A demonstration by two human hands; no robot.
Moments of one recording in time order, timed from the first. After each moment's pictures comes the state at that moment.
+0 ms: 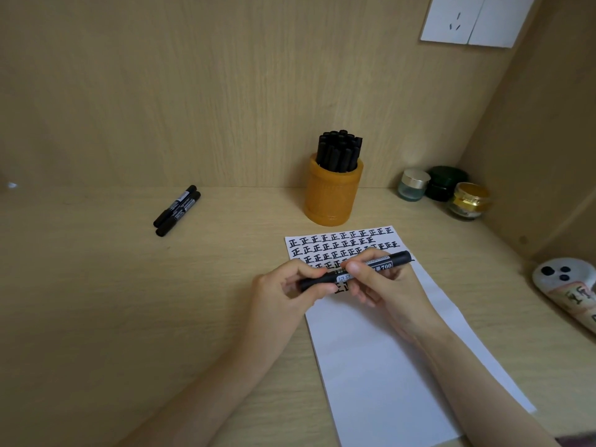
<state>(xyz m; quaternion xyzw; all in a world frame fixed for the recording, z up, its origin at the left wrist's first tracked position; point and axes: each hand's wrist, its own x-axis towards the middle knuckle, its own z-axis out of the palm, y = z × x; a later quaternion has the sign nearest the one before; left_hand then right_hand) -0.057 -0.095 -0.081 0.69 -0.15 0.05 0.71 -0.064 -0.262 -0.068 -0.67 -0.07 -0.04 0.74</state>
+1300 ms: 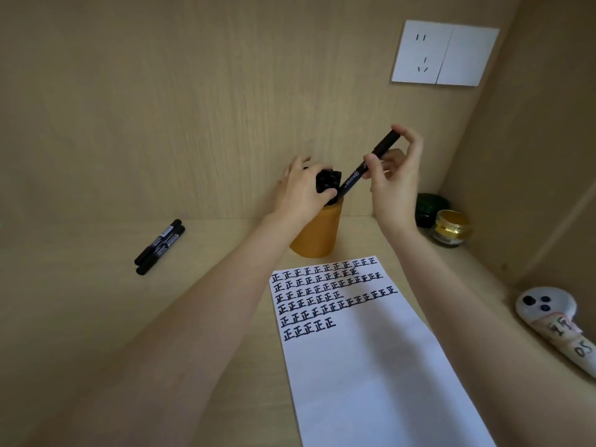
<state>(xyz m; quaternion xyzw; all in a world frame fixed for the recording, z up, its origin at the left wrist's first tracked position) 0.116 -0.168 0.015 0.89 -0.22 0.17 0.36 0.068 -0.304 0.023 -0.71 -0.06 -0.45 0.53</state>
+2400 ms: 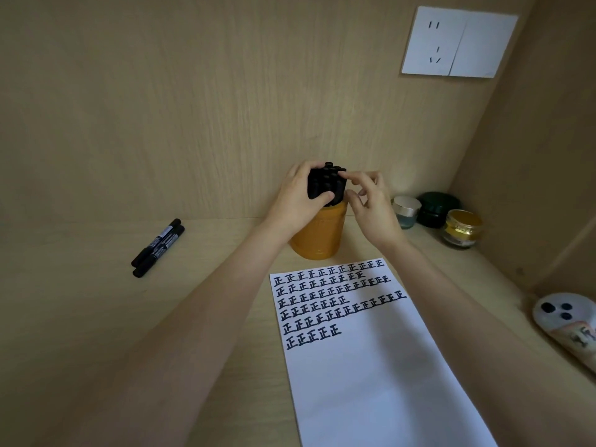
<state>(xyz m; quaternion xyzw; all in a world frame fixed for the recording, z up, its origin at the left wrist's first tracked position) 0.123 -0.158 -0.002 0.84 -0.24 0.15 0.47 0.102 -0.315 -0.026 -0.86 -0.08 -0.29 0.40</state>
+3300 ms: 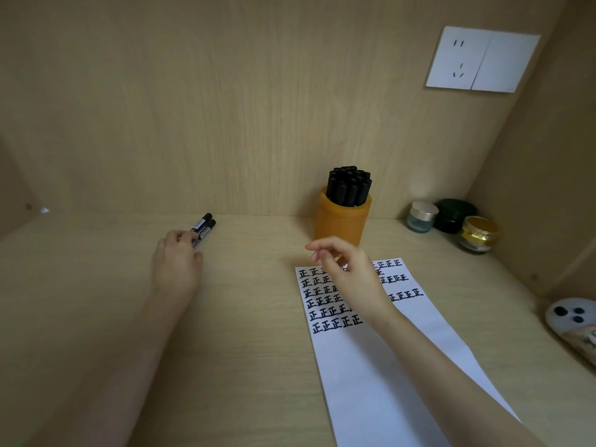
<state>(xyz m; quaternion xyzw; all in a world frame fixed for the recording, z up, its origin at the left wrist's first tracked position) 0.083 0.043 -0.096 0.95 0.06 0.22 0.21 -0.002 -0.223 -0.049 -0.83 -0.12 -0.14 0.52</state>
